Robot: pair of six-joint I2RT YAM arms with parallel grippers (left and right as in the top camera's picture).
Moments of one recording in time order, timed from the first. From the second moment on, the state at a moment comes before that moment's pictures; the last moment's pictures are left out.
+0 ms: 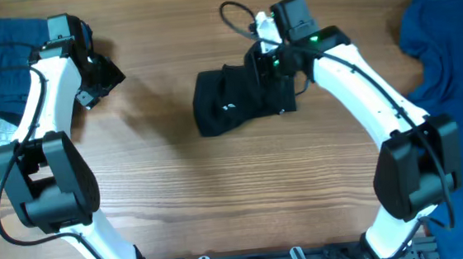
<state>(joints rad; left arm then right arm) 0.13 1.98 1.57 -0.90 0.04 -0.52 0.38 1.89 1.52 -0.69 -0.36 0.18</state>
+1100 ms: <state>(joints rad) 0.06 1.98 1.57 -0.82 0.45 -0.43 0.36 1.77 1.55 -0.64 -0.44 0.19</state>
